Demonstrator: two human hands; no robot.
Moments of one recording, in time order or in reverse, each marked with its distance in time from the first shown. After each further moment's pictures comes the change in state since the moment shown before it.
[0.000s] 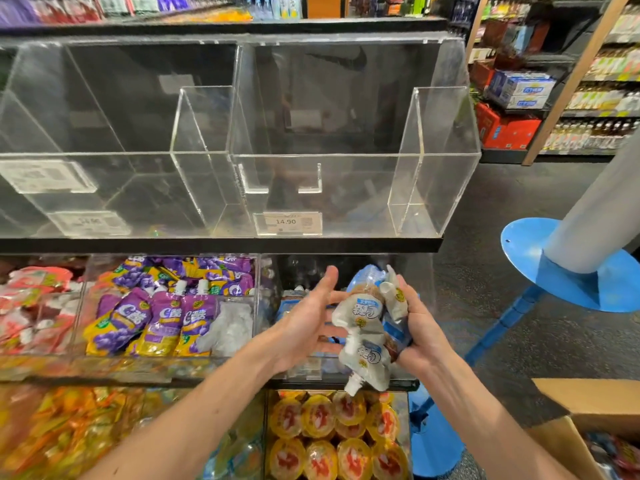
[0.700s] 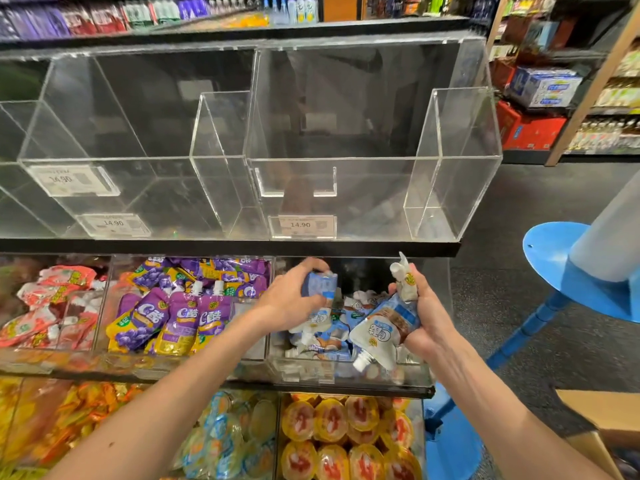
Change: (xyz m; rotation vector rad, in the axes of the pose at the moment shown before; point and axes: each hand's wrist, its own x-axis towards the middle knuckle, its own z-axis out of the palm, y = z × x) left_hand 0.001 0.020 -0.061 0.882 0.399 0.268; right_hand 0.035 -0.014 0.008 -0.008 0.170 -0.085
